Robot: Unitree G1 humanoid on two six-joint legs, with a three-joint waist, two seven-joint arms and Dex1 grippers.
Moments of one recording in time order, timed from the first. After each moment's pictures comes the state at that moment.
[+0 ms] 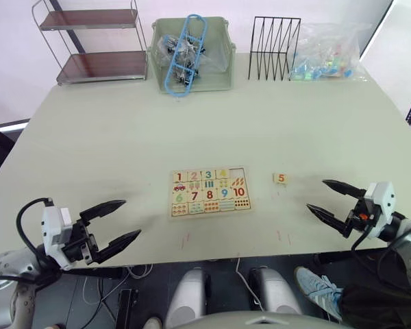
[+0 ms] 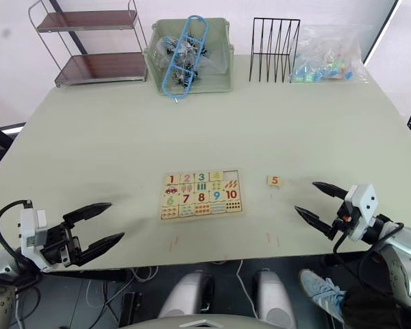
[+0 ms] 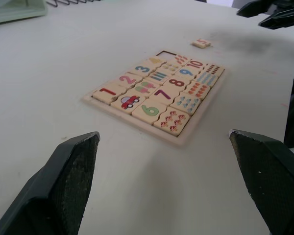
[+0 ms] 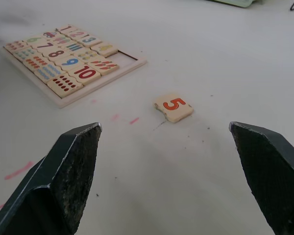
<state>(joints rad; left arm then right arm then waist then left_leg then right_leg) 0.31 0.70 0.46 -0.06 -0.62 -0.01 -1.34 0.09 -0.64 -0.24 -0.10 0.49 0.07 1.06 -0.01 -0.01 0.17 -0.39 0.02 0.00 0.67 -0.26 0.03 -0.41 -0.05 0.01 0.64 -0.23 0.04</state>
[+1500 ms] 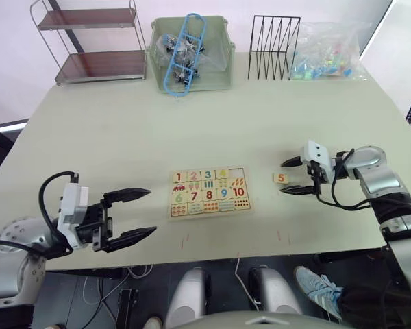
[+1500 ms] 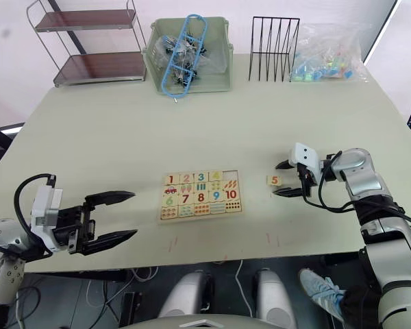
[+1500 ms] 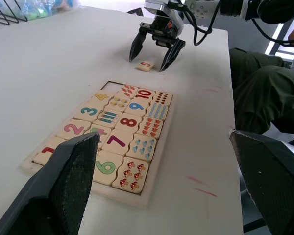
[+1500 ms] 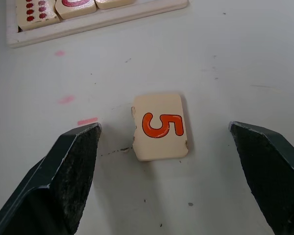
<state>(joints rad) 0.17 0.78 0.39 -0.16 -0.66 0.14 -1.44 -0.71 -0.64 0.21 0.65 0.07 -0.03 1.39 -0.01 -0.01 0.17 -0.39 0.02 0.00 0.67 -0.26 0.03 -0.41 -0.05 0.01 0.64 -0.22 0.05</state>
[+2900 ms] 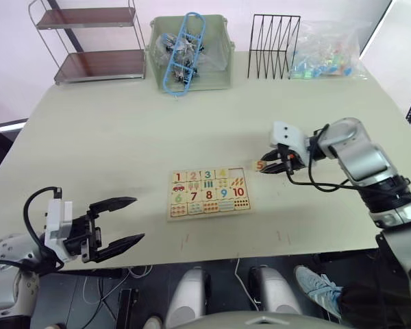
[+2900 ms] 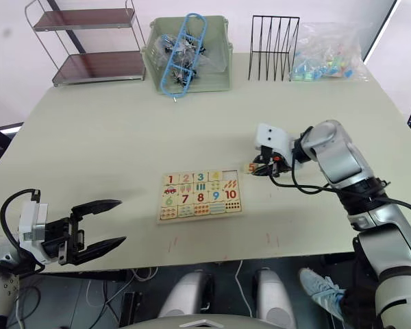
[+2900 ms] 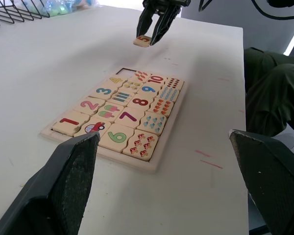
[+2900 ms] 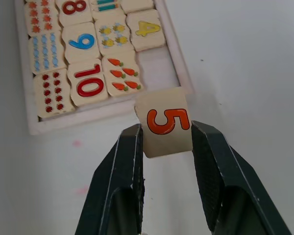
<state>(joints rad) 0.23 0.72 0.43 -0.03 -0.65 -0.02 -1.48 -0.89 -0.61 0.42 0.13 -0.01 0.63 1.33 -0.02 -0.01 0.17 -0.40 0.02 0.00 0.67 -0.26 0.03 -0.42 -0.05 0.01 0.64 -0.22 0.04</state>
